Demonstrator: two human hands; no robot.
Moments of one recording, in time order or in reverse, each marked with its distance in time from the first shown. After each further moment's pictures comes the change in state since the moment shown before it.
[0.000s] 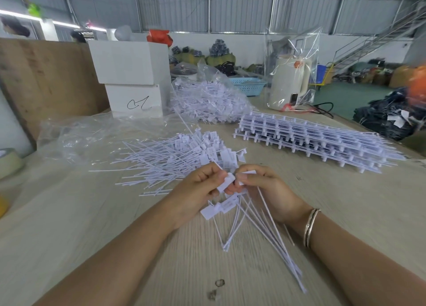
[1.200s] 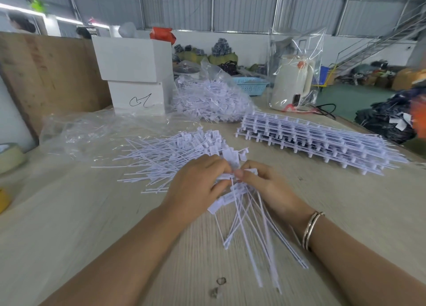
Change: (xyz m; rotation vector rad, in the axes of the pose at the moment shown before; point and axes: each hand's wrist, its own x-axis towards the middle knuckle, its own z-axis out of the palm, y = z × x) left_hand -0.004 0.013 0.005 1.297 0.227 0.588; right_hand -0.002 -0.001 0.001 -0.413 0.203 0.030
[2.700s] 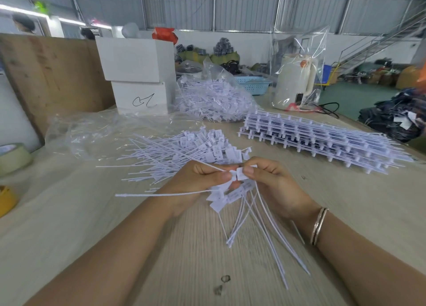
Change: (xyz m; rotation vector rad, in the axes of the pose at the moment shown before) left_hand 0.000 -0.014 -0.001 -1.346 -0.210 -0.528; right_hand 0.004 0.005 -0.002 0.373 -0.124 -0.088
